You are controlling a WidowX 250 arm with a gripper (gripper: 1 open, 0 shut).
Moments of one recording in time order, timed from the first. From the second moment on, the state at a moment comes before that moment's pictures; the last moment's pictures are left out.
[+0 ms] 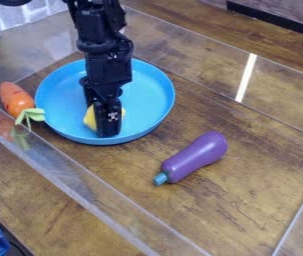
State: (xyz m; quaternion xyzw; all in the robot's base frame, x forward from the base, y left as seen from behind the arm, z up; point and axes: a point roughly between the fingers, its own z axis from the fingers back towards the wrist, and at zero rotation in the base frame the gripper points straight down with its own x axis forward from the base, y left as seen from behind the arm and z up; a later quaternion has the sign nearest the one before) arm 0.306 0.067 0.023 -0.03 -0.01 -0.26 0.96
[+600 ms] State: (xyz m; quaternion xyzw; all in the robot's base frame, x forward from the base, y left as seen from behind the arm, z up) arm 0.298 0.060 0.021 -0.06 0.00 -0.26 0.96
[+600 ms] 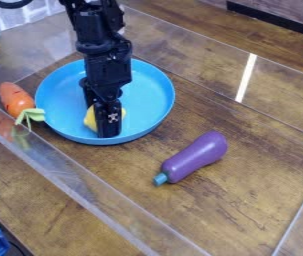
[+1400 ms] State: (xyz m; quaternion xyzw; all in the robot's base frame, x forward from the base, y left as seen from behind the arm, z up) arm 0.289 0.049 0.021 -0.10 0.02 -0.24 0.96
